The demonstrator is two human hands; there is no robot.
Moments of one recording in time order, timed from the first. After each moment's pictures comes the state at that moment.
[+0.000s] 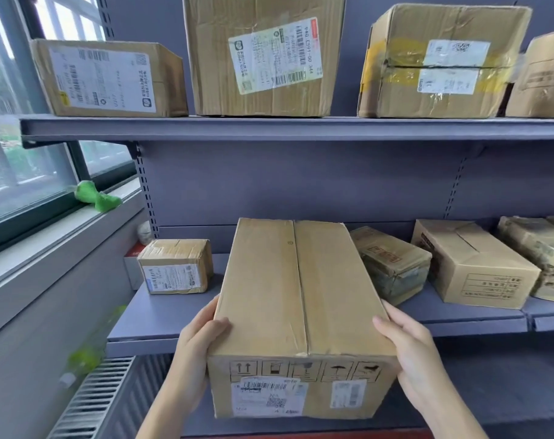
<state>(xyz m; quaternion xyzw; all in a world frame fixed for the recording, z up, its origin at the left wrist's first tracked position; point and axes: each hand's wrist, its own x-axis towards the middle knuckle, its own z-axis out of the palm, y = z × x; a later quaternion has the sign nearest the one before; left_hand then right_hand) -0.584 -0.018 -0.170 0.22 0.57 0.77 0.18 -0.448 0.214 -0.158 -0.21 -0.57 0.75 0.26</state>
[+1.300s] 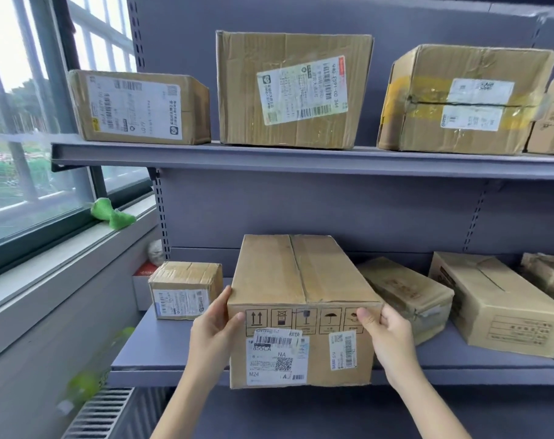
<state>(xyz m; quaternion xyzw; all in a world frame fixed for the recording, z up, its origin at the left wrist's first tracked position) -0.652 0.008 -0.169 0.18 0.68 0.71 0.01 -0.533 0.234 -0.158 -0.20 -0.70 0.60 0.34</state>
